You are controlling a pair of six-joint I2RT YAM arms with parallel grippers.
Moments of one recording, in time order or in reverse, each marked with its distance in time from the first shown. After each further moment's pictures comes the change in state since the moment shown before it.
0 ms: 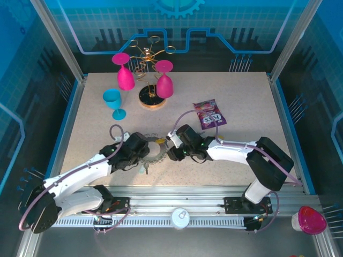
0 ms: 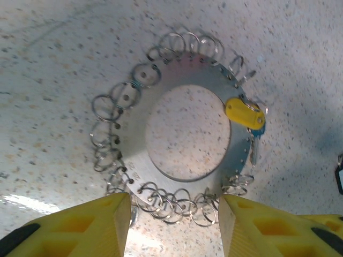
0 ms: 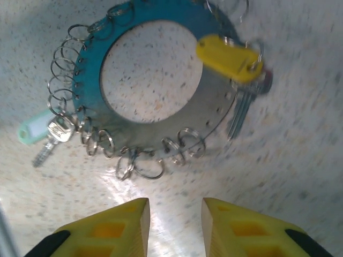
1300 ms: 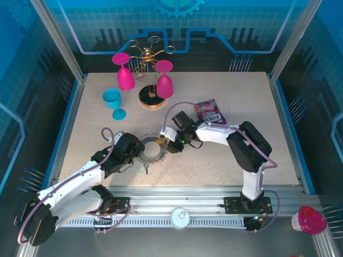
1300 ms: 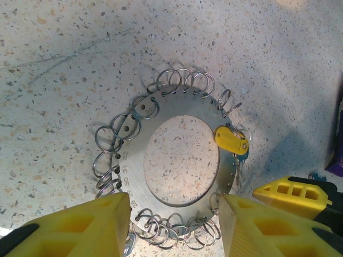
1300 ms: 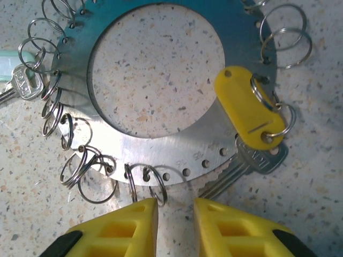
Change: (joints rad) left arm 0.092 -0.116 -0.103 0.125 0.030 0.060; right arm -0.126 0.285 0.314 -0.250 -0.243 -0.533
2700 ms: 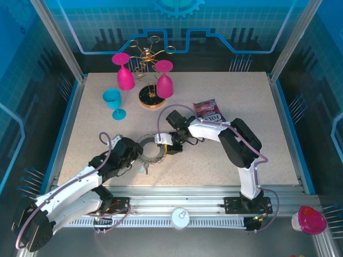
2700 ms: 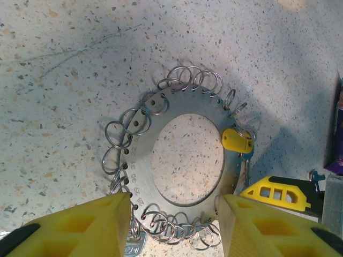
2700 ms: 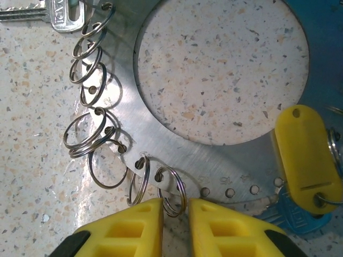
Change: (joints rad) left arm 0.000 -0.084 -0.080 0.033 0.000 -0.004; right arm 0.024 0.119 0.165 -0.215 -0.025 -0.431
